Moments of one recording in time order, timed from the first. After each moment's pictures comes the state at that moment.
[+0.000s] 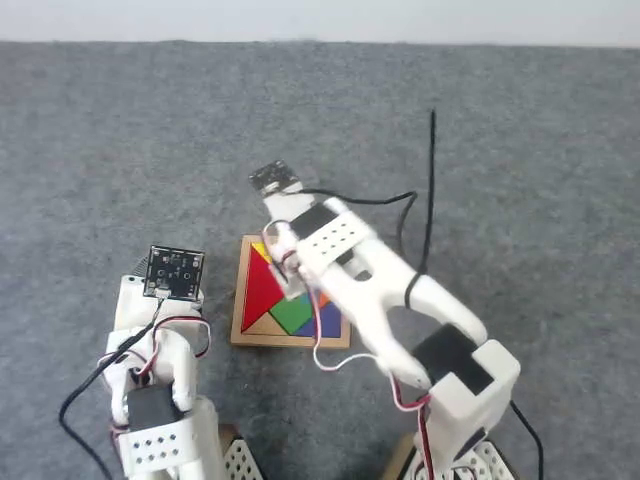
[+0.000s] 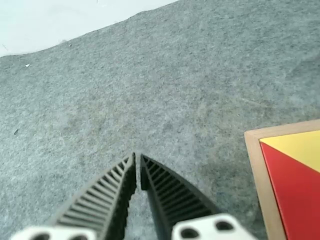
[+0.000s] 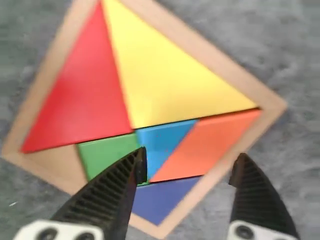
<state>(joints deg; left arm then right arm) -19.1 -103.1 97.2 48.9 -18.3 -41.9 12.3 10.9 66.8 -7.5</state>
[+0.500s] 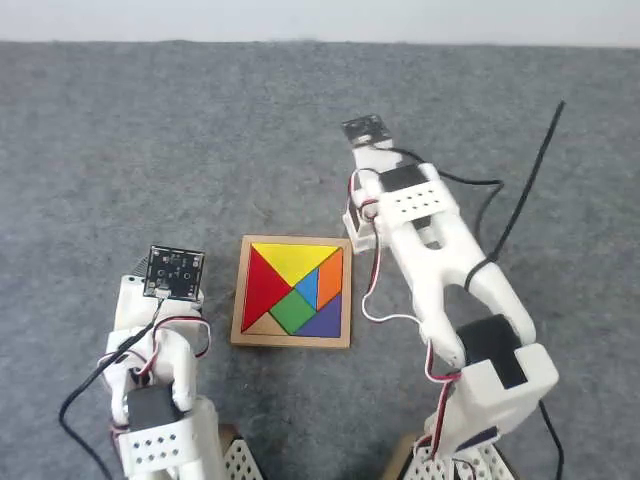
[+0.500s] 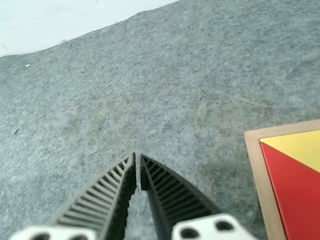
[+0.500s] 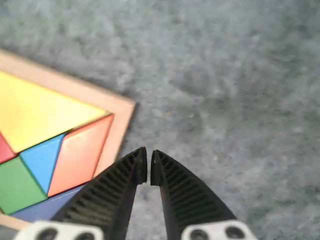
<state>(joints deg) -19.1 -103.1 97.2 48.9 -18.3 -22.9 9.4 10.9 66.7 -1.5</state>
